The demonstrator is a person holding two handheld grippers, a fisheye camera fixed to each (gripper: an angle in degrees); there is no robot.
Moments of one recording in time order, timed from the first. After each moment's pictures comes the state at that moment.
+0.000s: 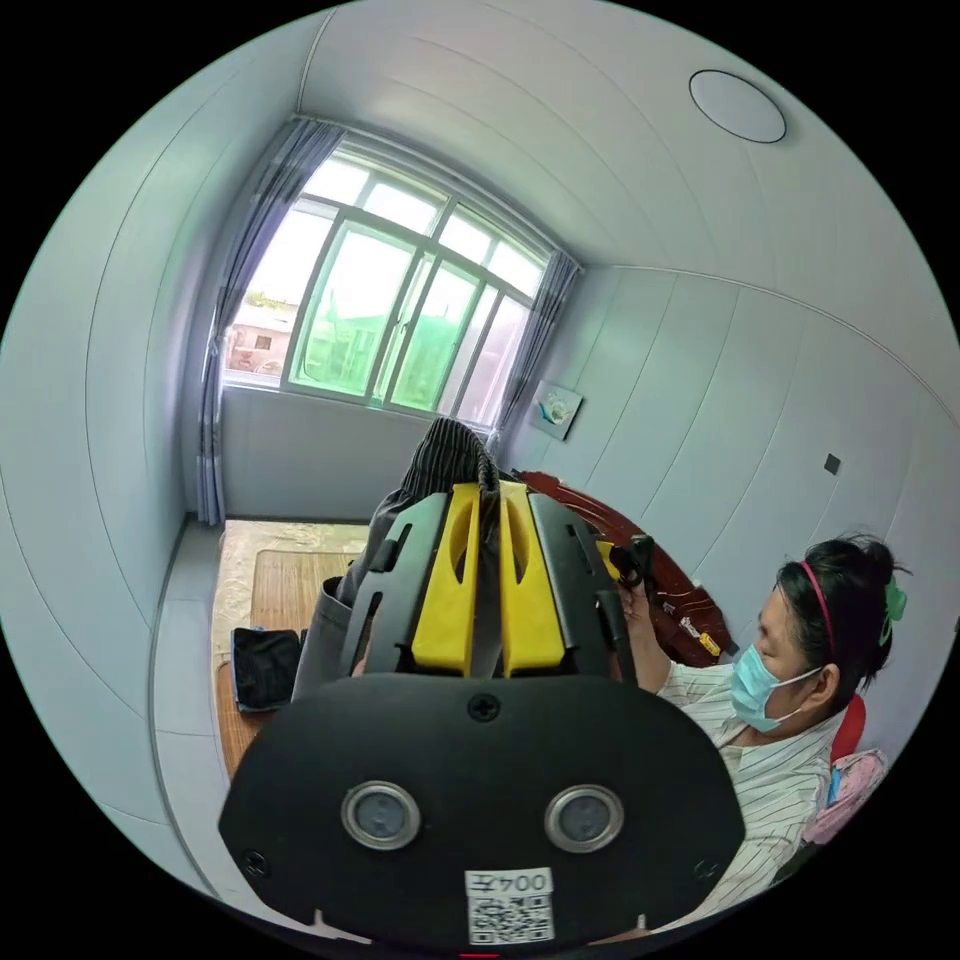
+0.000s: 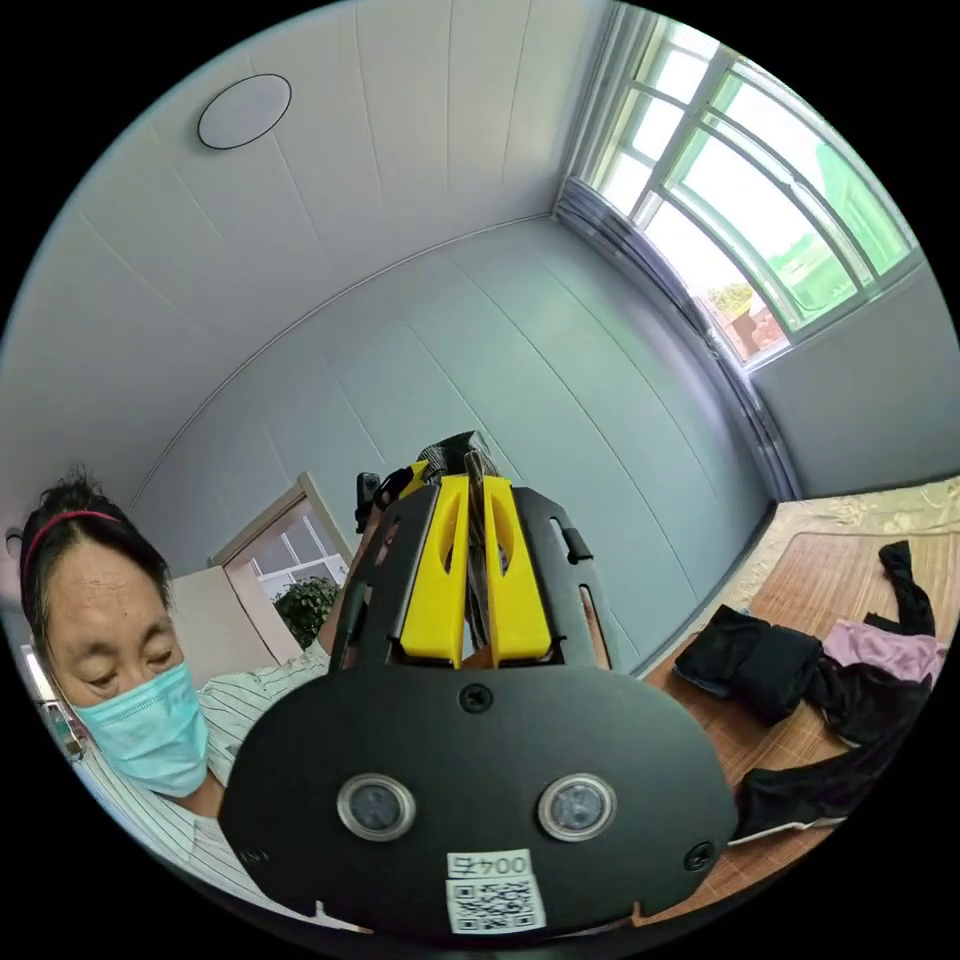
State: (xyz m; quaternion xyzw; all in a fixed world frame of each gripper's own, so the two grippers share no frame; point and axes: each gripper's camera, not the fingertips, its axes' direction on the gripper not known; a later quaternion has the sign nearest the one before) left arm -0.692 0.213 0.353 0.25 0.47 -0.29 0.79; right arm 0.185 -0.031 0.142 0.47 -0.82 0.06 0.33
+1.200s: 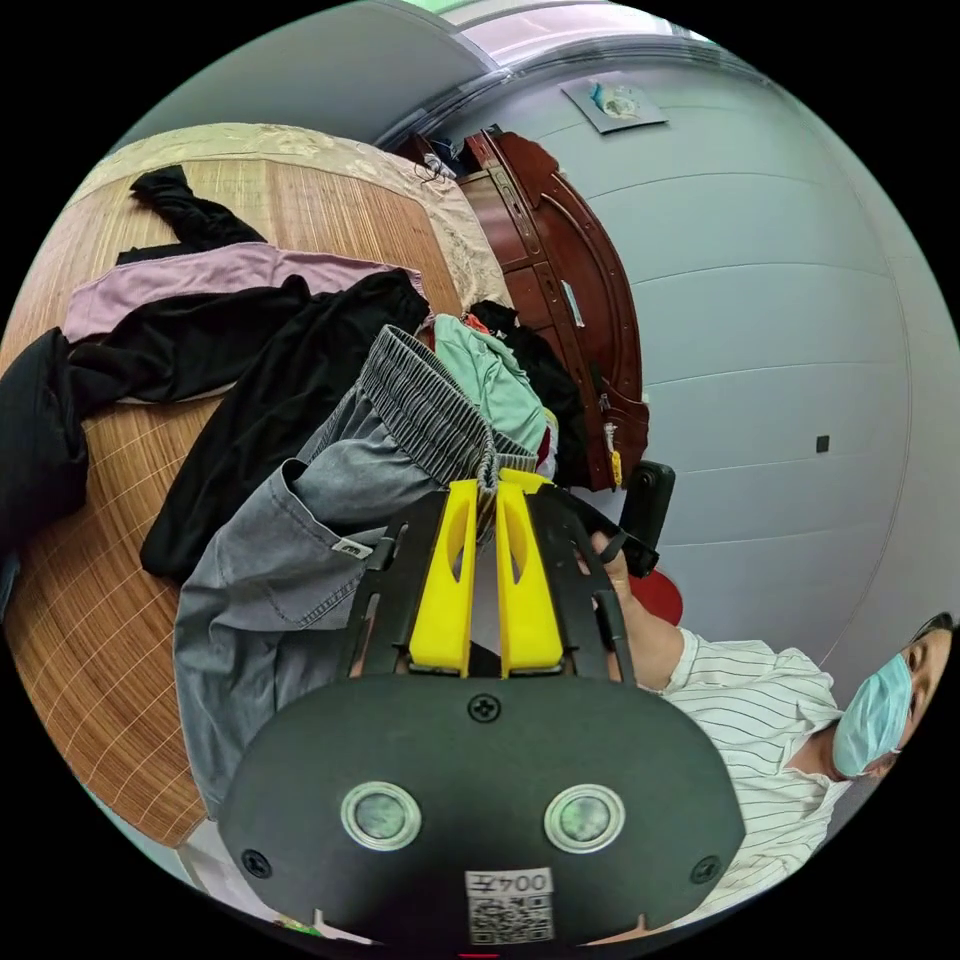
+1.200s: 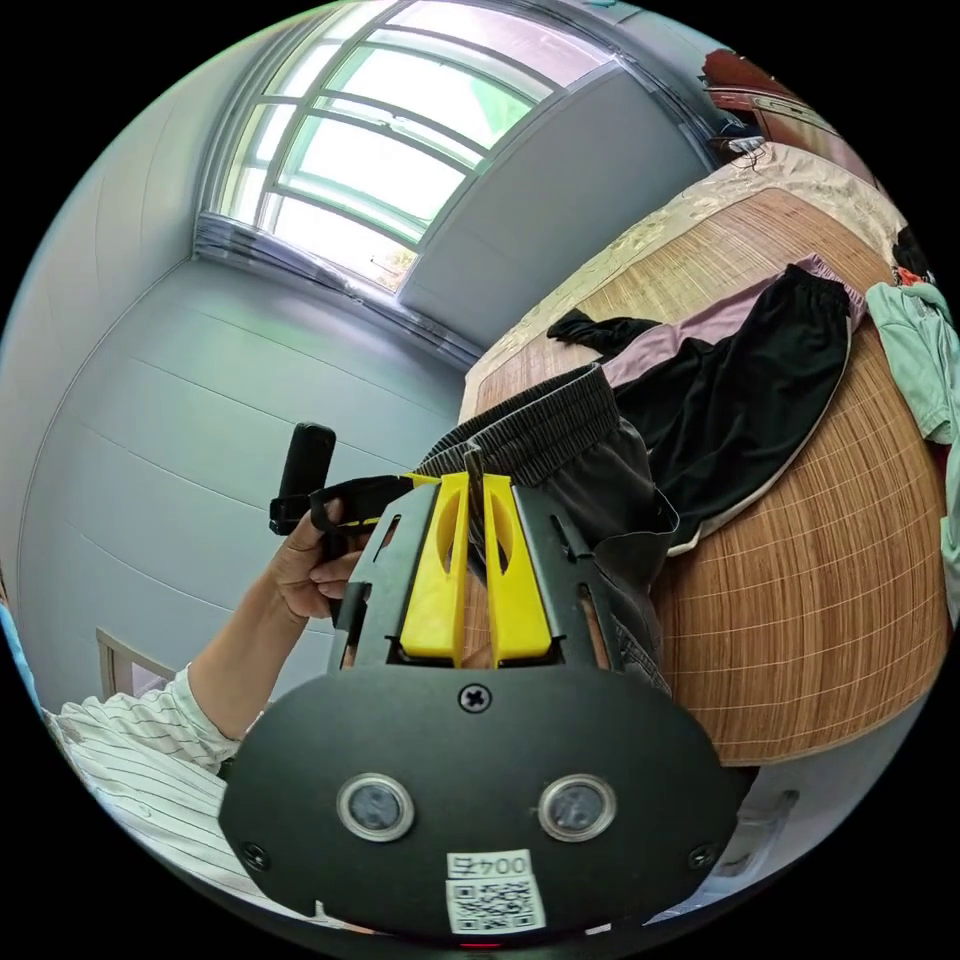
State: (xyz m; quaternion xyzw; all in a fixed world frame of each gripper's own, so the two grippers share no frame) left arm -0.233 -0.050 0.724 -0.12 0.74 -0.14 0.65; right arm -0.124 -0.053 0.498 0.18 -0.76 0.28 0.56
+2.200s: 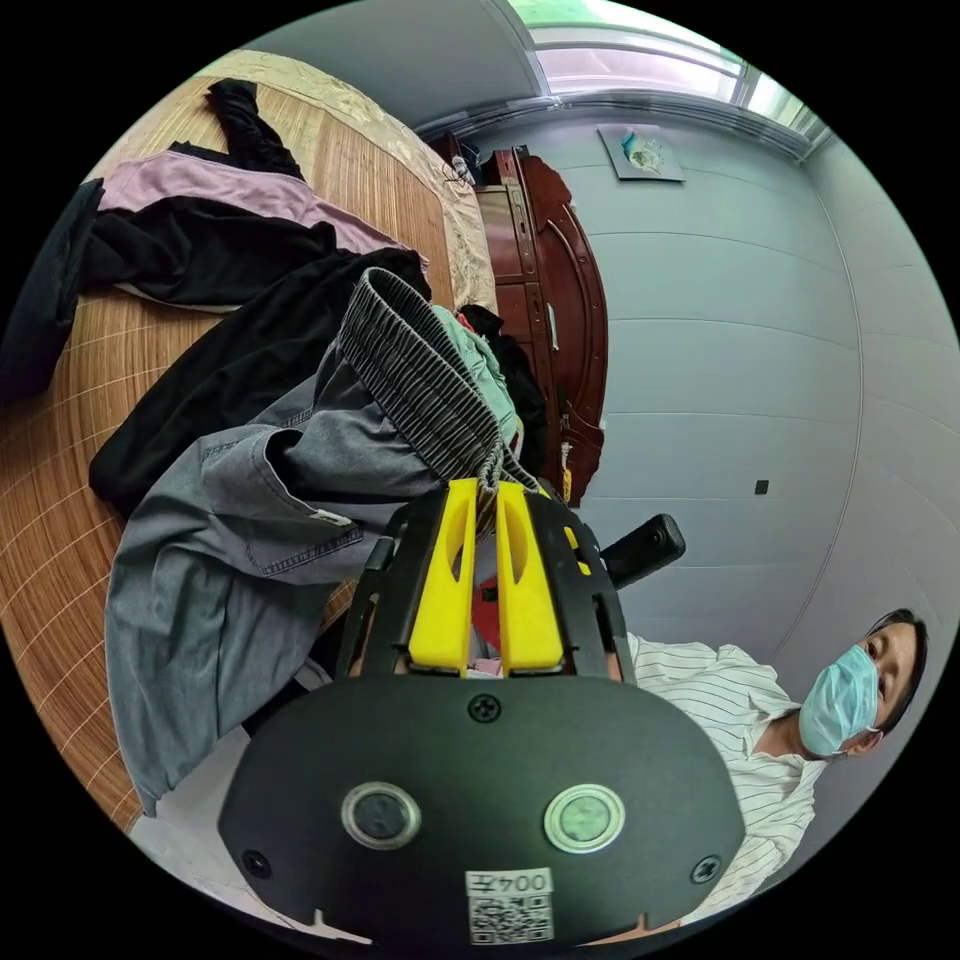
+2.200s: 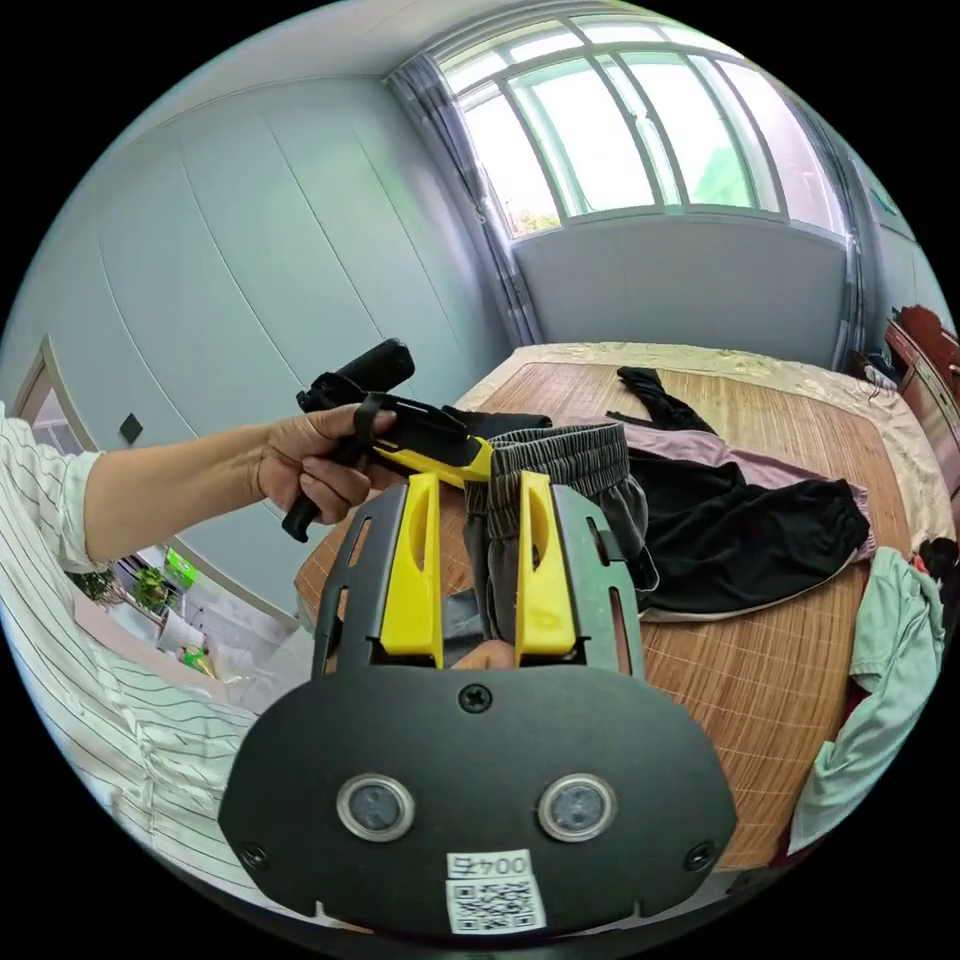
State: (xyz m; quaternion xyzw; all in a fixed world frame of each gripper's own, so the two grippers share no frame) left arm -0.221 -0.004 0.829 -0.16 0.78 -0.19 0.57; right arm -0.315 0.083 0.308 0.36 -0.61 0.07 0.71
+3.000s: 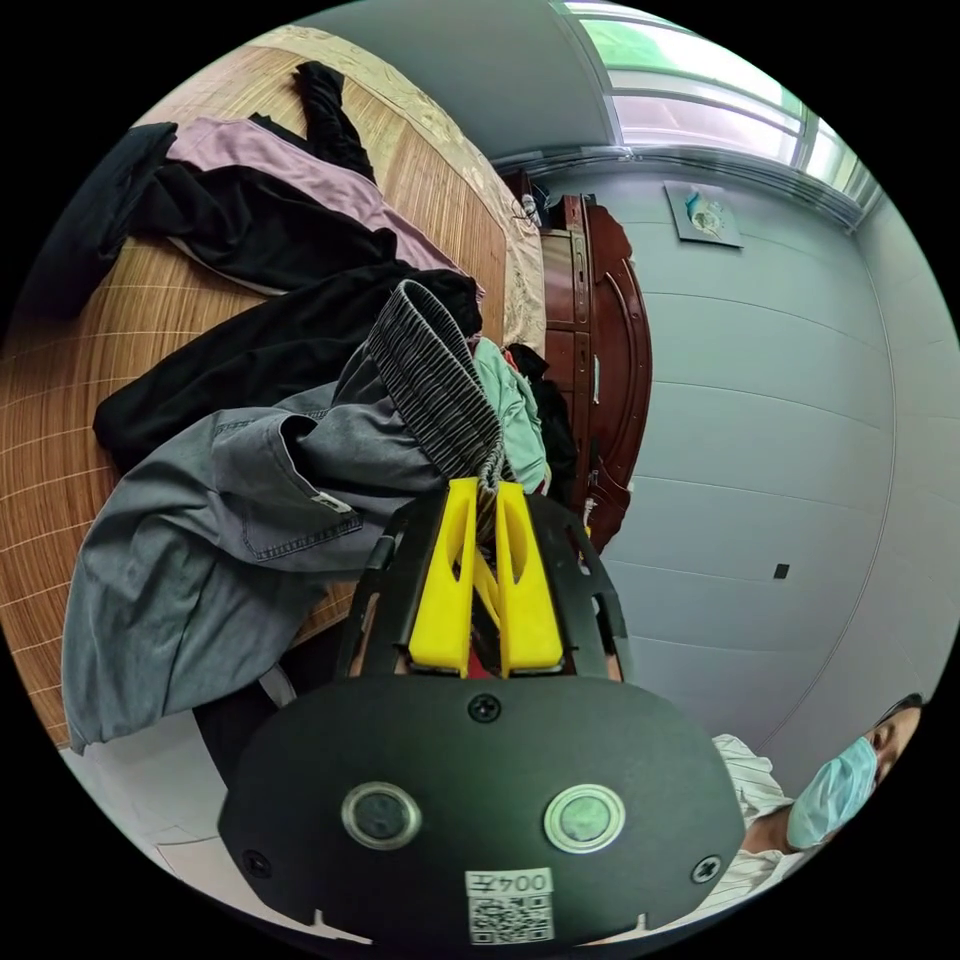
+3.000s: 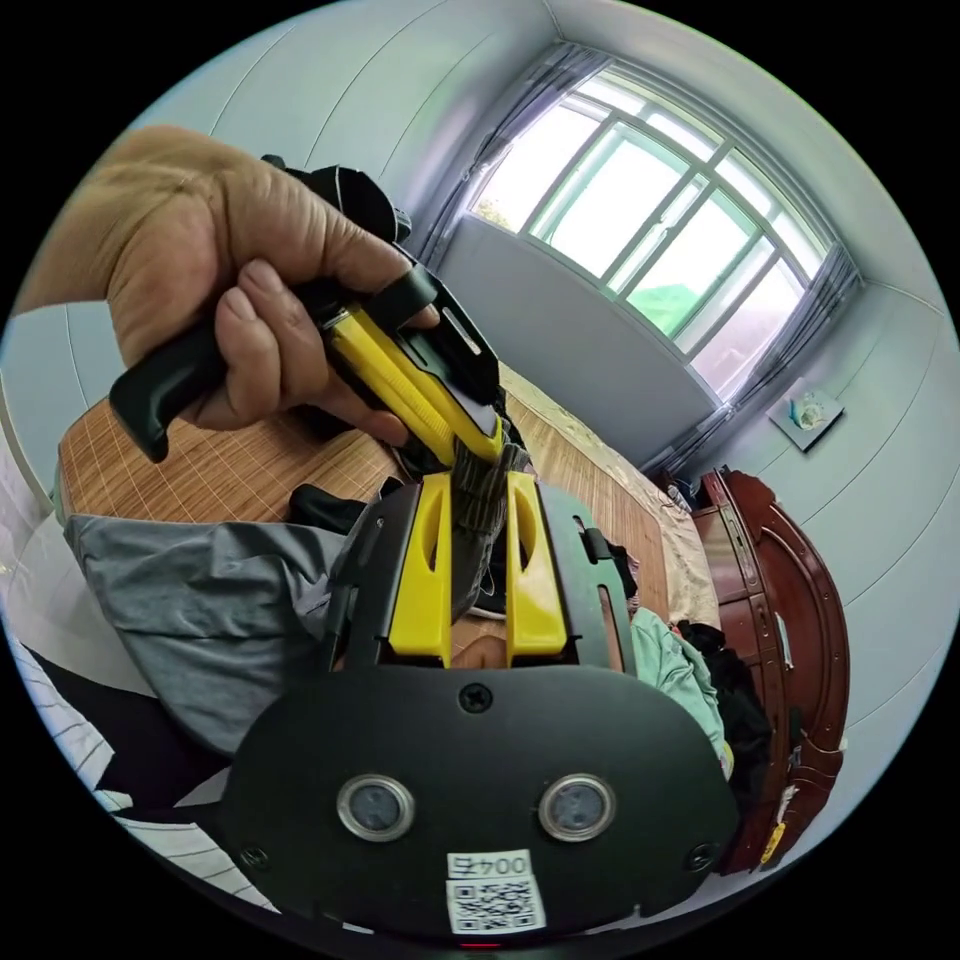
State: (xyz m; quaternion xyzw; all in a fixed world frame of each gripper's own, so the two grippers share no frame) left arm -0.143 0.014 0.835 -0.19 0.74 -0.28 0.58; right arm -0.471 0.129 0.208 0.38 -0.25 0.05 0.89
